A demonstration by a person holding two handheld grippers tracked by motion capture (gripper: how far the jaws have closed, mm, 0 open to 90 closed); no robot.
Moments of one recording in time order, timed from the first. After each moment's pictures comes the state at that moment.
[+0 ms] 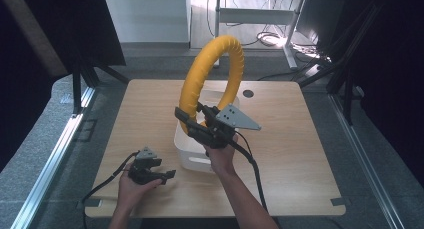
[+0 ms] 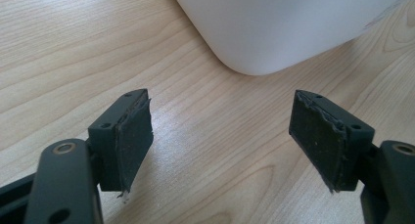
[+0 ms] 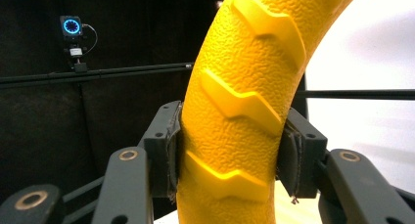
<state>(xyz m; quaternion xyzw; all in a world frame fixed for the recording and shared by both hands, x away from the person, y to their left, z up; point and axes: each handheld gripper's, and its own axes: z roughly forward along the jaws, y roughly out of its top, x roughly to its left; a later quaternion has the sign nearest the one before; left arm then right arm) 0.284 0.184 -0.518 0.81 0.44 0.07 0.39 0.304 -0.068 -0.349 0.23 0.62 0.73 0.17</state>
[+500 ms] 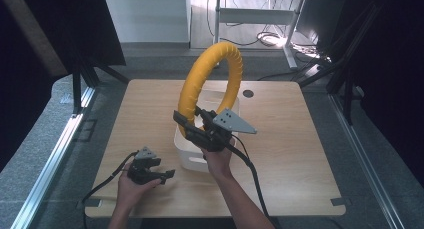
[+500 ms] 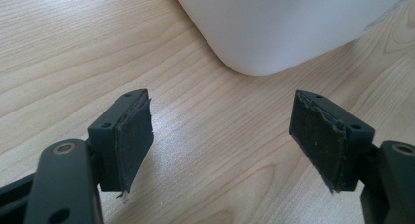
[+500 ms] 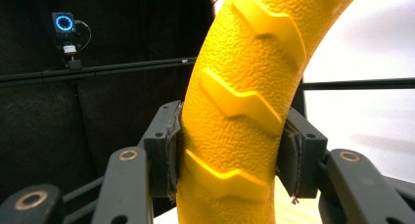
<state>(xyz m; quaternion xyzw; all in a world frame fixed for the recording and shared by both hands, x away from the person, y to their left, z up) 0.284 0.186 -0.517 0.81 0.44 0.07 0.39 0.302 -0.063 -0.363 0.24 0.62 0.72 0.17</state>
